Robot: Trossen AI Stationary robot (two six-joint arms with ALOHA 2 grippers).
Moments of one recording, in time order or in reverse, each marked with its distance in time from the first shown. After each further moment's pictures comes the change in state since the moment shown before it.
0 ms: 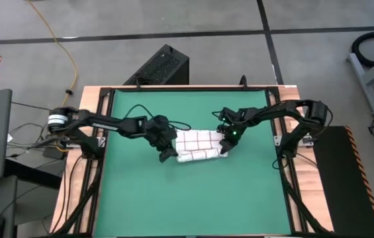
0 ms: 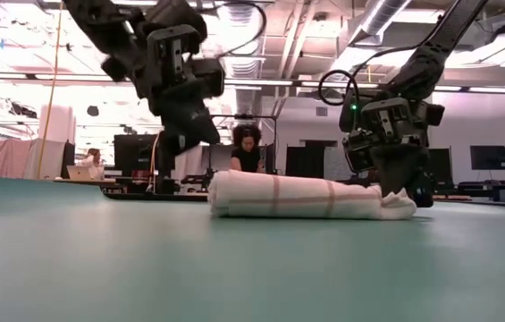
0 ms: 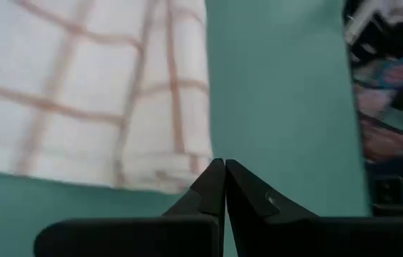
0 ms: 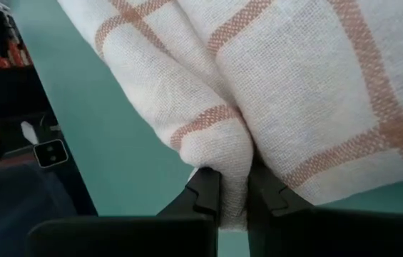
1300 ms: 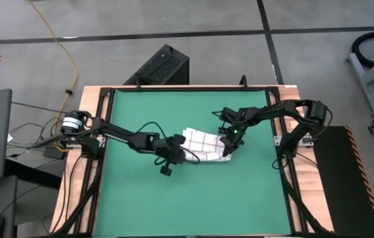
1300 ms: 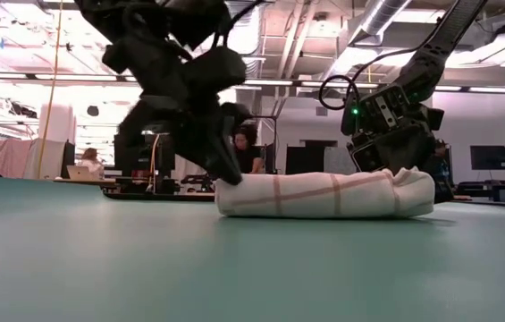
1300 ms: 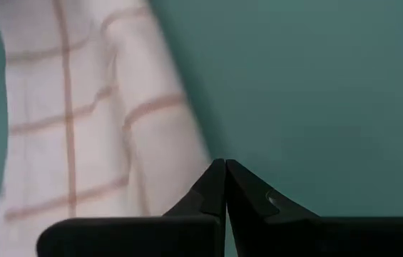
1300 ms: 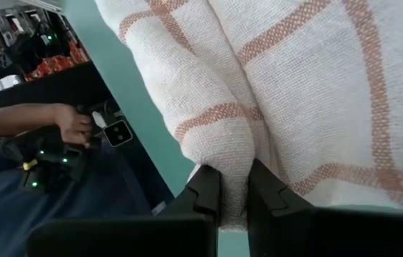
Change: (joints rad) left arm -0.223 0.193 0.132 -0.042 -0.430 0.856; right arm -0.022 0.001 -0.001 0.010 -0.256 0.186
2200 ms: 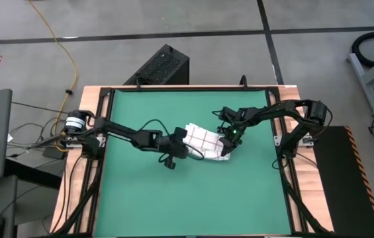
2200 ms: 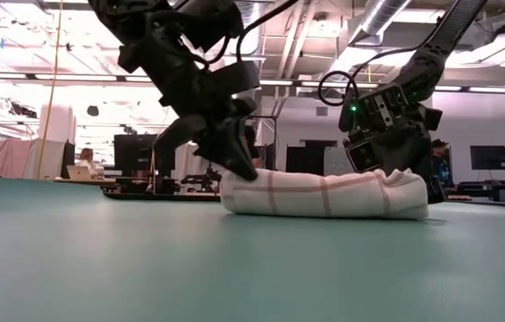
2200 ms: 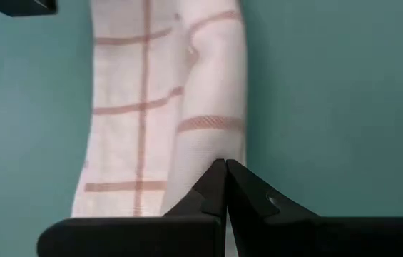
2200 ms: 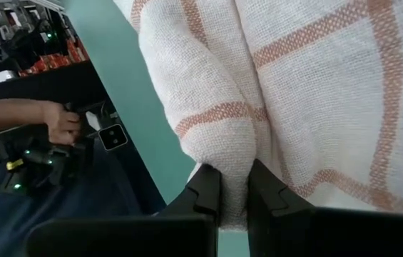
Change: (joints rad) left arm 0.053 0.034 0.052 0.005 -0.183 0.104; right arm 0.010 0.000 0.001 0.048 0.021 -0.027
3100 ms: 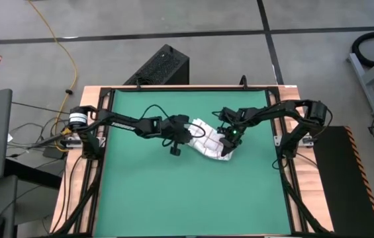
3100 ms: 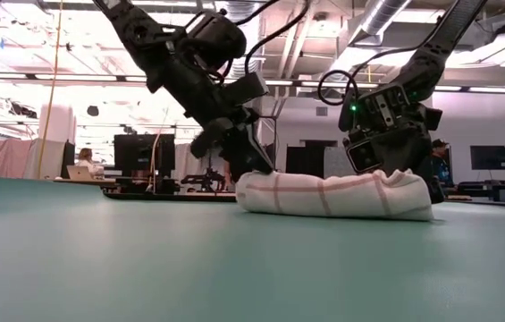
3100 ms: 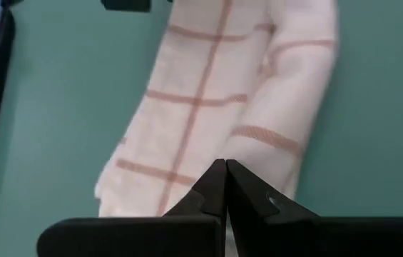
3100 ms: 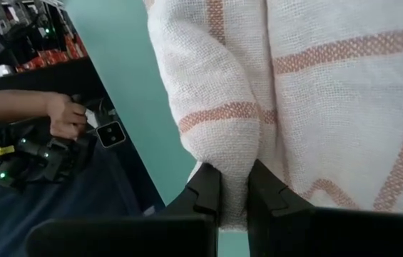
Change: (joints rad) left arm 0.178 0.043 0.009 0.154 0.170 0.021; right arm 0.010 0.000 0.000 0.001 0.005 -0.011
